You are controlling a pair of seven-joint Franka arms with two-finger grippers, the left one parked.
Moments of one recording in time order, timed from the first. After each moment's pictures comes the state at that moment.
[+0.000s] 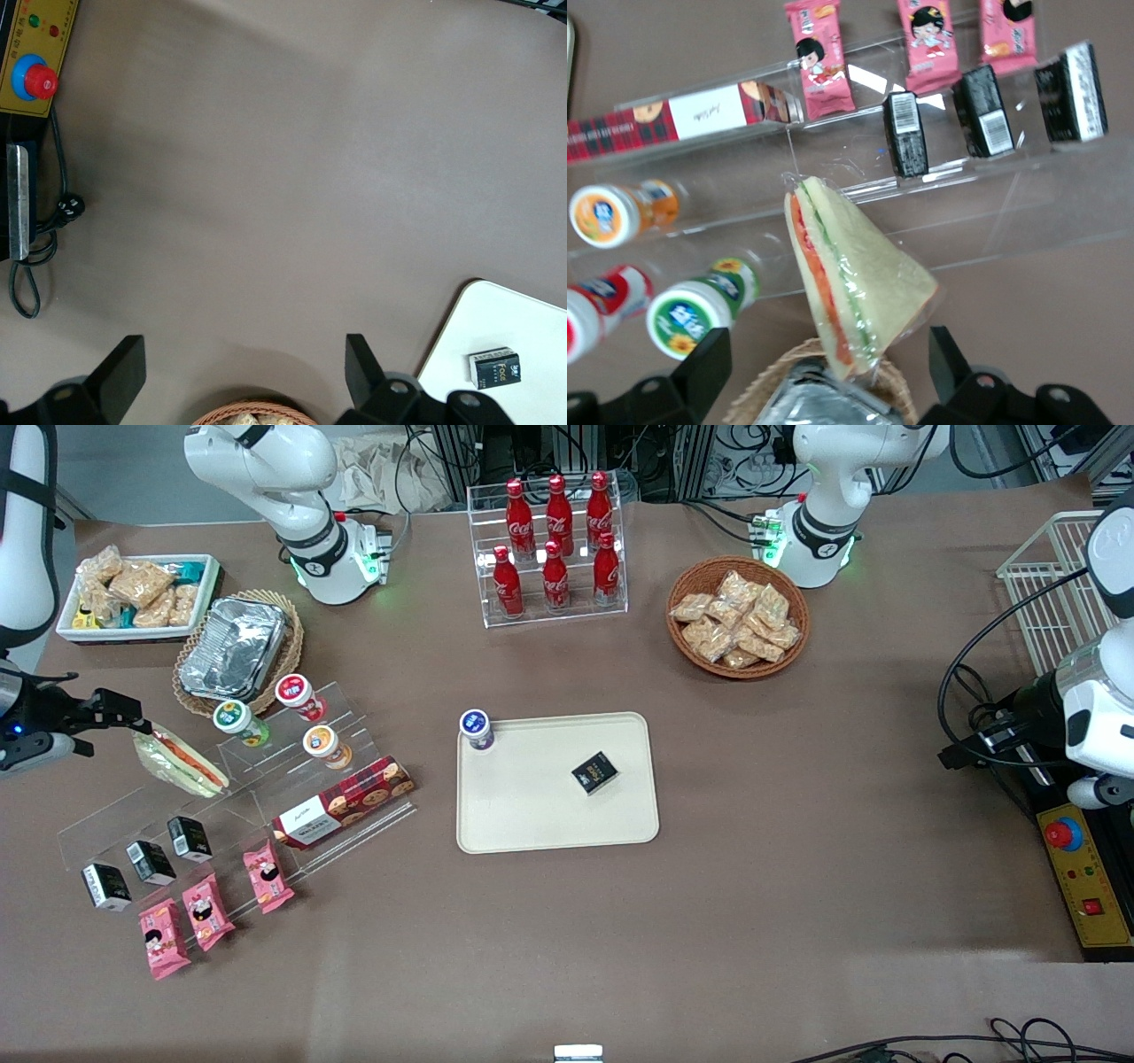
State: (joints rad) arm -0.13 0.00 -0.18 -1.97 0.06 1.88 -0.71
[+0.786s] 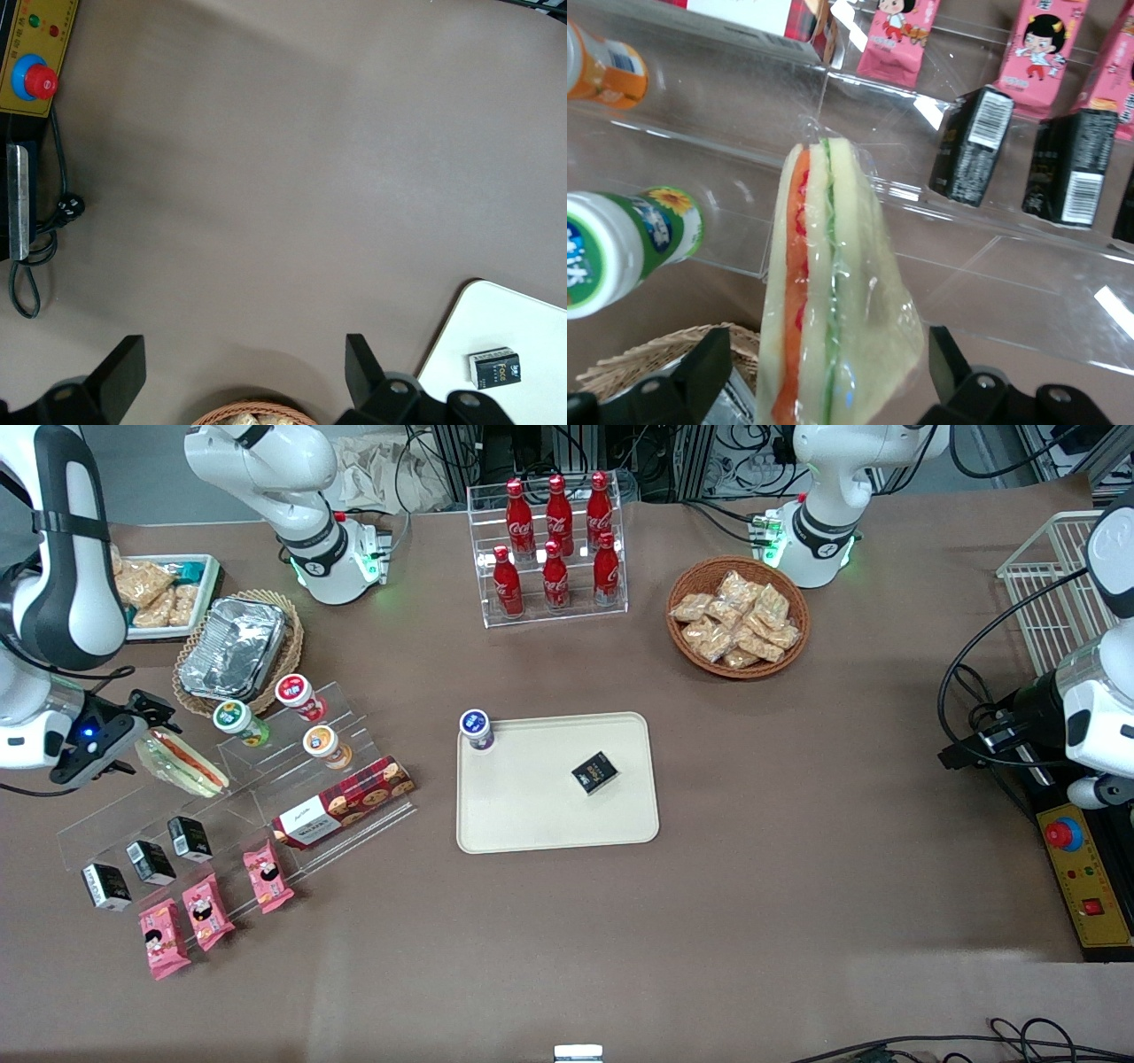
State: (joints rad) arm -0.14 0.00 -0.17 -2.17 0.02 2.12 -1.12
